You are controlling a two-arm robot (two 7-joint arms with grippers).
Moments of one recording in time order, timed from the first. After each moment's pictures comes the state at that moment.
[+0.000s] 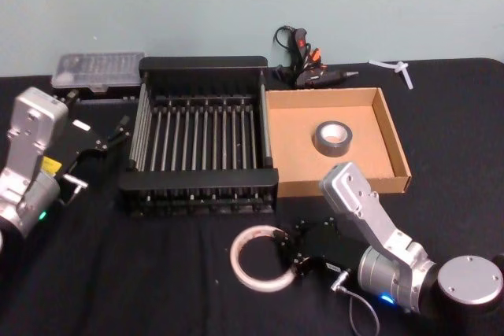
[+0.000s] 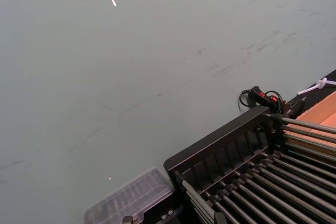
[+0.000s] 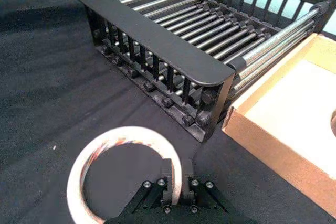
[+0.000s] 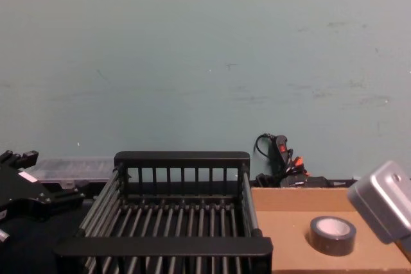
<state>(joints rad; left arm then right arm) -0.20 0.60 0.45 -1.41 -0.25 -0.12 0.03 0.02 0.40 -0.45 -1.60 0.14 0.26 0.40</state>
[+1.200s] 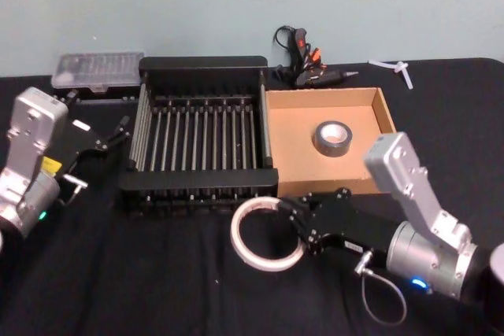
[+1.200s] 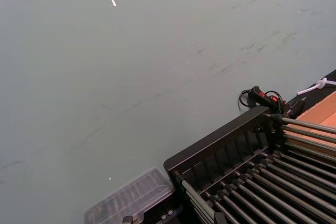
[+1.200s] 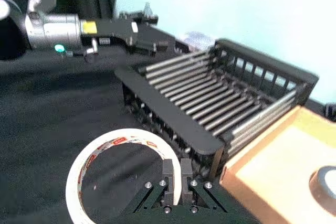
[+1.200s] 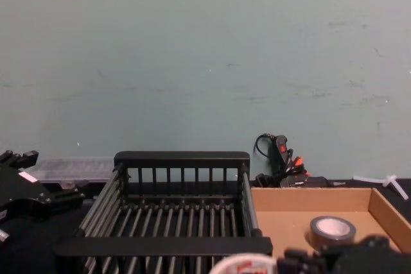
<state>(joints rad) -0.20 0.60 0.45 -1.41 -0.25 -0.12 0.03 -0.02 0.51 -0.39 -1.78 0.28 0.18 0.48</state>
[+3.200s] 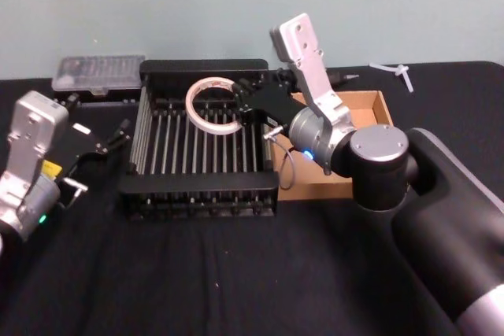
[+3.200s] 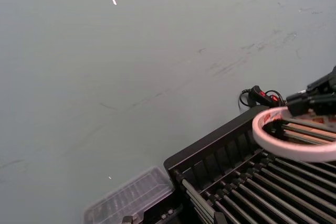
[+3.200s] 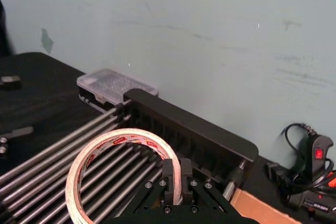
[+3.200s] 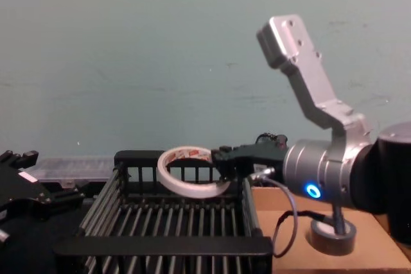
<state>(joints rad) -0.20 0.60 0.45 -1.41 -0.25 -0.12 0.03 0.48 0.09 -0.46 -1.19 0.13 0.21 0.23</state>
